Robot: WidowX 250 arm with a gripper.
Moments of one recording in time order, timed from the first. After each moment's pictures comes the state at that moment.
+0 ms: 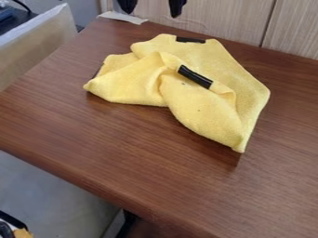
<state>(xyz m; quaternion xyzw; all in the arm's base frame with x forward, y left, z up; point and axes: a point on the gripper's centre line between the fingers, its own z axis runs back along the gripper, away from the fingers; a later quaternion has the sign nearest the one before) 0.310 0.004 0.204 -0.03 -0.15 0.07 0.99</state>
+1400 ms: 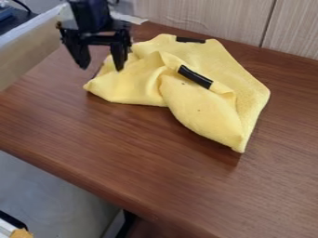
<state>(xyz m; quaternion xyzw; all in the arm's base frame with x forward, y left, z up) 0.315 0.099 0.092 -0.02 -0.10 0.13 0.99</state>
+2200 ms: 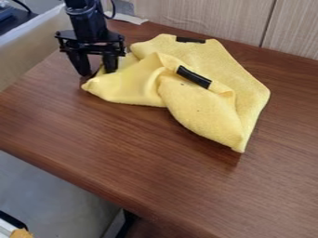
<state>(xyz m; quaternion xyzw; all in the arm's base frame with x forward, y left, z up) 0.318 0.115 0.068 -0.01 -0.07 0.13 0.99</state>
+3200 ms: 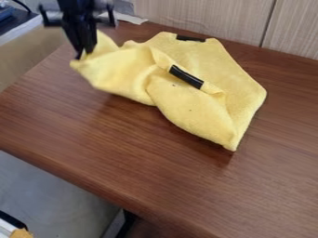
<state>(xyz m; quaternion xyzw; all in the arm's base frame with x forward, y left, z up) 0.312 0.116 0.138 -0.02 -0.10 0.15 0.98</state>
